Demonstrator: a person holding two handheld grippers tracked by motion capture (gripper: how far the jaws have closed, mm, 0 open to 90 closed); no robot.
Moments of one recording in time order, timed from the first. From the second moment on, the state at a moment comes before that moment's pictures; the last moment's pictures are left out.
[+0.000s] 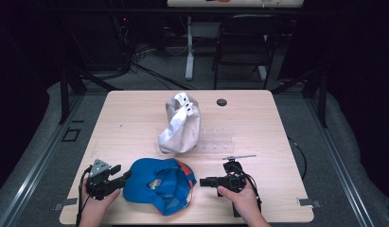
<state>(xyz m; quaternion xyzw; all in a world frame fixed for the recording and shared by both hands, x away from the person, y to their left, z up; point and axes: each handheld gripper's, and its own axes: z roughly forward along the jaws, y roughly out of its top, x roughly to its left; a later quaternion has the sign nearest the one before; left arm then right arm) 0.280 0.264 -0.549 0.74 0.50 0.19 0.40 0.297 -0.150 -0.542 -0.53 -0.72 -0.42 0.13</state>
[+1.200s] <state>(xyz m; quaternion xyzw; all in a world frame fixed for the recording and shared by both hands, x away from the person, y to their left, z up) 0.274 0.267 -0.550 0.74 0.50 0.20 0.39 0.300 -0.118 -0.579 -0.52 -0.69 -0.42 0.27</state>
